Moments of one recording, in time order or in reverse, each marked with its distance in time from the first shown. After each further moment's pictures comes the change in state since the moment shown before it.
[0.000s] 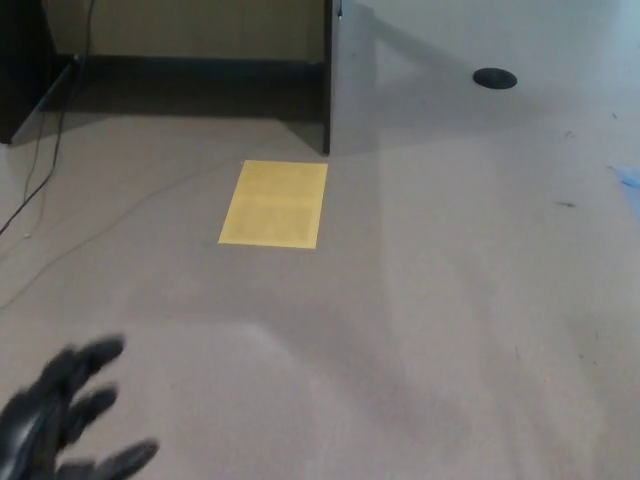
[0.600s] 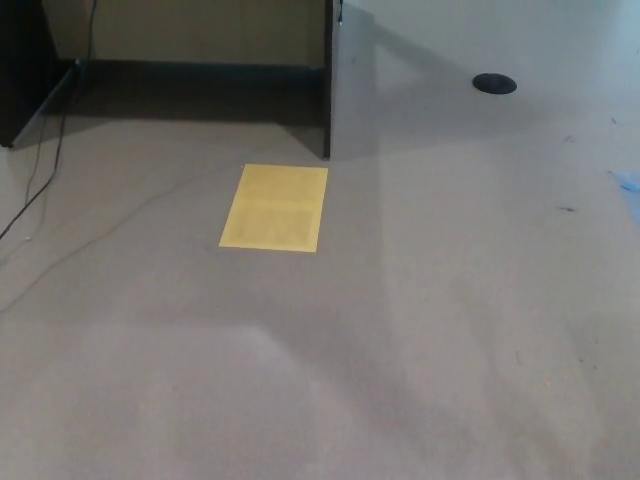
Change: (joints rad) left_arm -0.001 0.130 -0.073 0.707 0.072 -0.238 0.107; right_arm 0.025 0.006 0.006 0.022 -0.001 -0.005 -0.016
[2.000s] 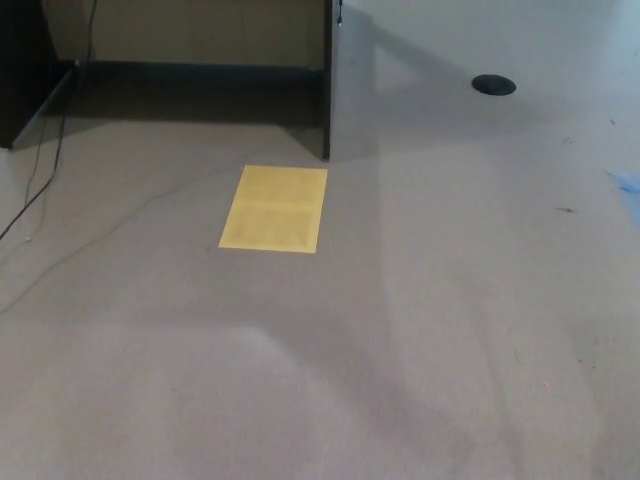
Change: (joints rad) left_arm -0.047 0.062 -0.141 0.103 0.084 -0.048 0.019; right_arm 0.001 0.003 0.009 0.010 0.001 -0.002 -0.019
